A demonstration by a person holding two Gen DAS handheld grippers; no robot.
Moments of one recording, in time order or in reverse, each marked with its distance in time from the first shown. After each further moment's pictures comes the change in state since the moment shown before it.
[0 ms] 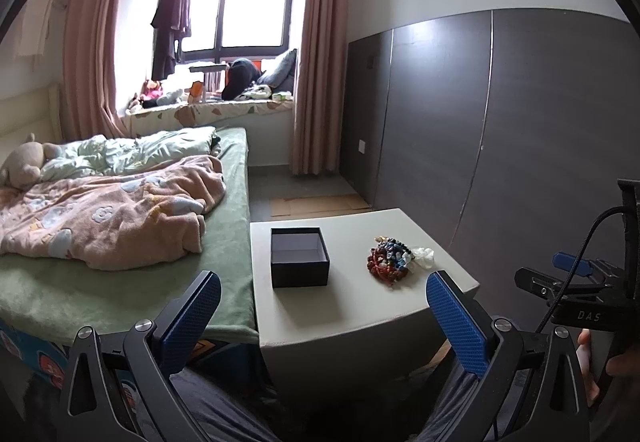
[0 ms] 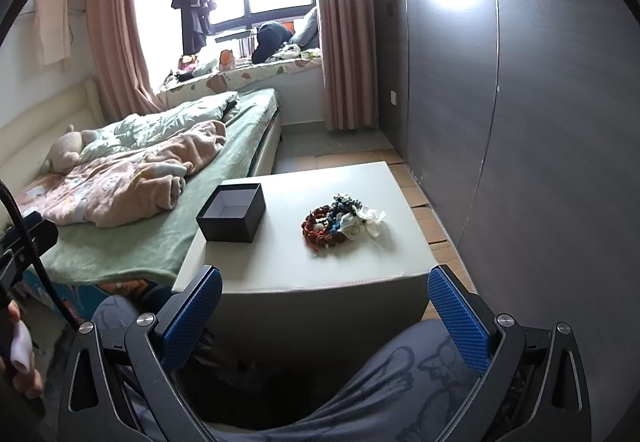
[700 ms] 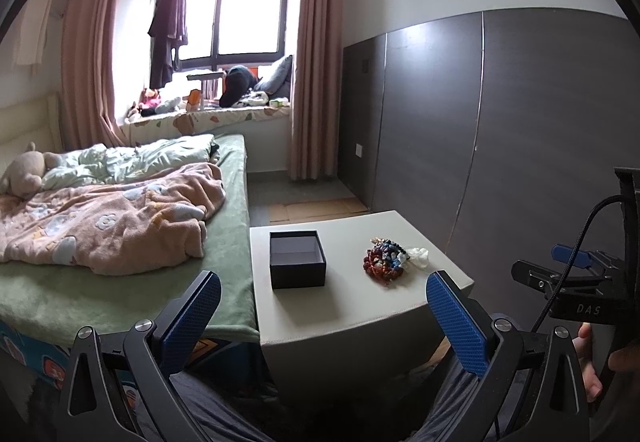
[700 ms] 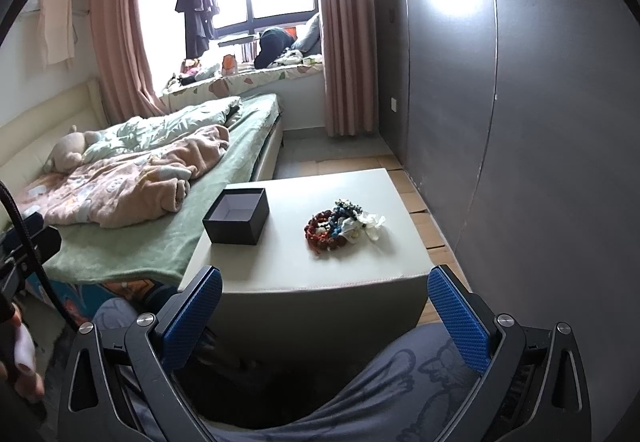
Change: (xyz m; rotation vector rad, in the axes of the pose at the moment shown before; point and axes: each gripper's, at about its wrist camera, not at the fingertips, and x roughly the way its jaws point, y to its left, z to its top) left arm -0.017 -0.007 -0.004 0.023 -0.023 -0.001; right arm -0.016 0.005 0.000 -0.010 -0.022 0.001
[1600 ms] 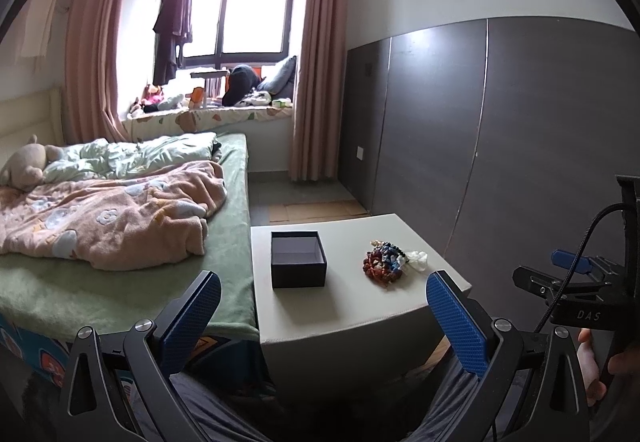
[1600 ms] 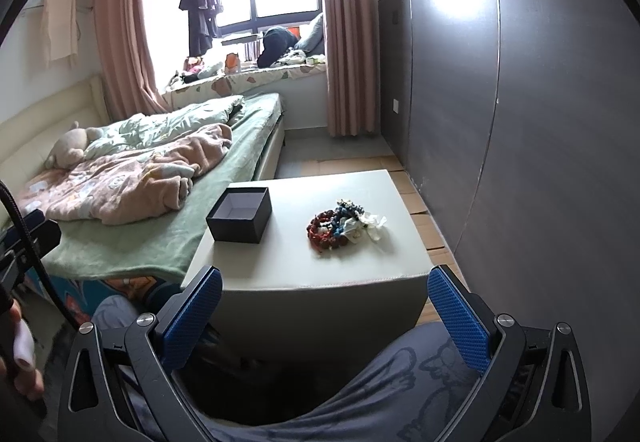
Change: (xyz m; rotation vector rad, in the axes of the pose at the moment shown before) left arm -0.005 0.004 0.000 -0.027 -0.004 -0.004; right arm -0.007 0.006 0.000 -0.017 0.000 -0.004
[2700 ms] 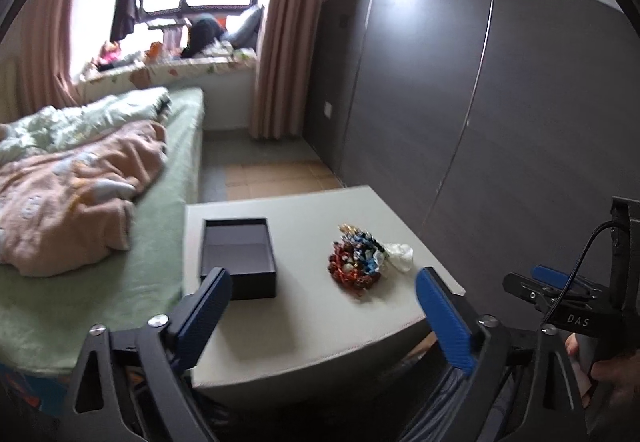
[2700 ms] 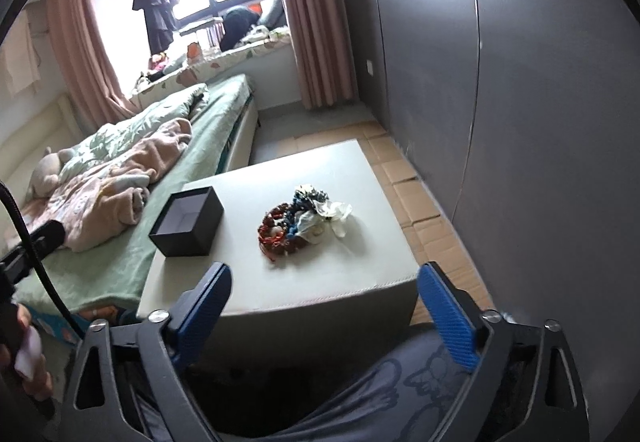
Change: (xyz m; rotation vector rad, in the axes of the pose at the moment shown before) left arm 0.161 -0.019 0.030 -0.020 0.201 -0.151; right arm 0.107 -0.081 0.019 0.155 0.132 -0.003
